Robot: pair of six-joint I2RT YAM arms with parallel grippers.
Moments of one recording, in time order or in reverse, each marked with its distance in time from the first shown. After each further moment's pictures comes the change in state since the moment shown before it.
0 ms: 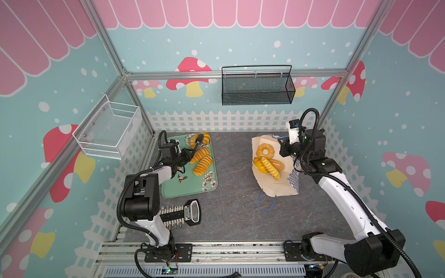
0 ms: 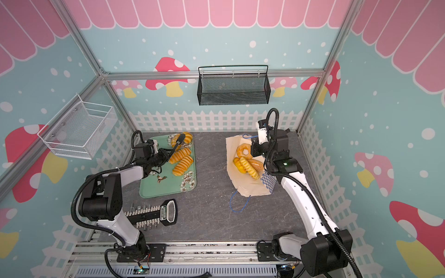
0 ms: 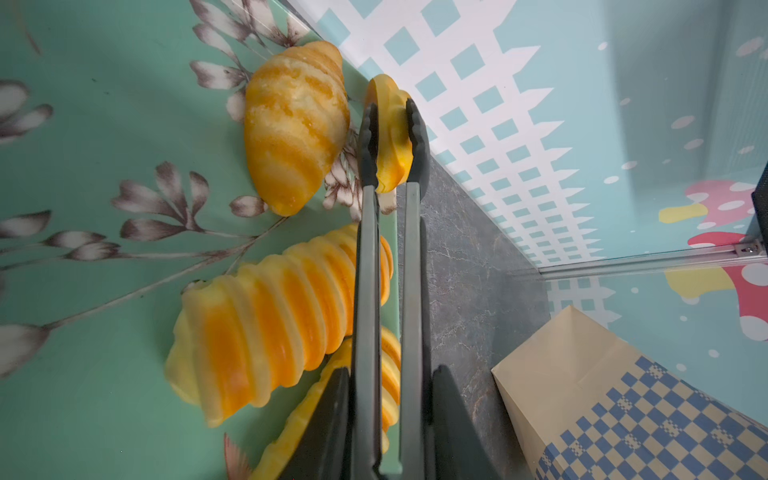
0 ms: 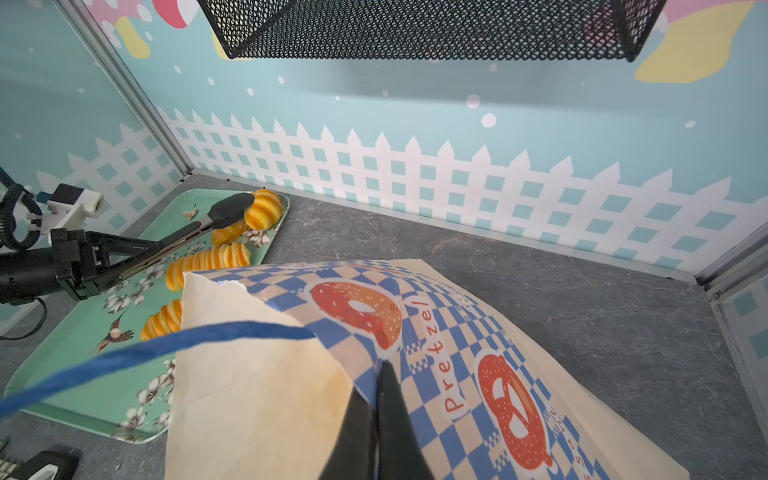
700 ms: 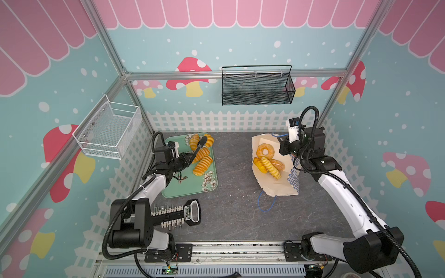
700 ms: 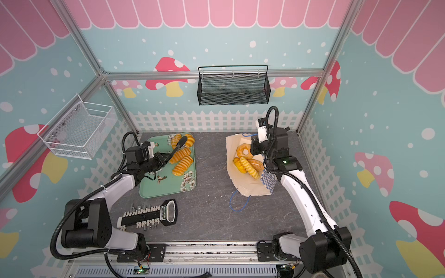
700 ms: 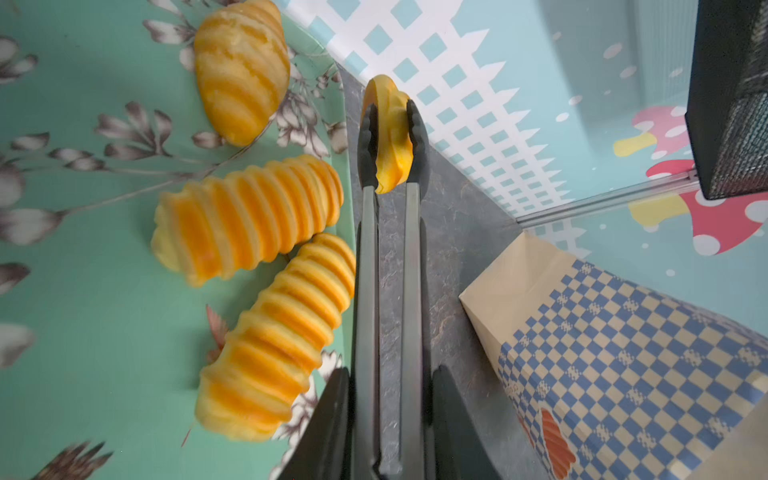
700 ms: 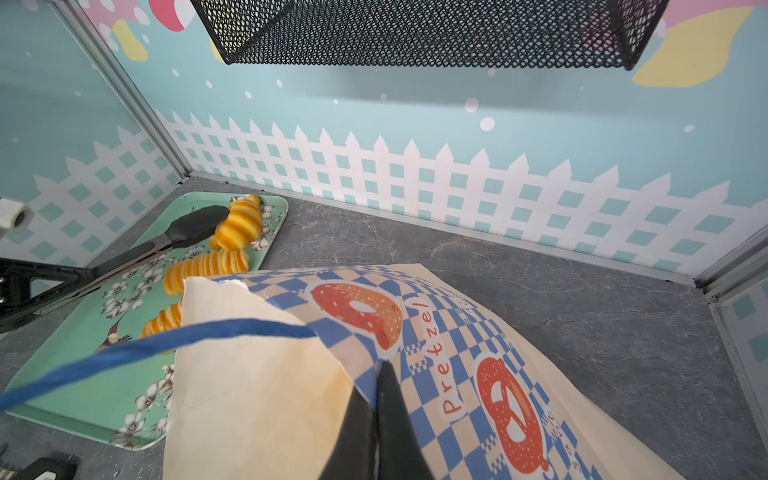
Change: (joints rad) left arm -0.006 -0.272 -0.087 -0.178 0.075 0.074; right arm 0.000 0.023 0.029 -0.006 0.002 0.001
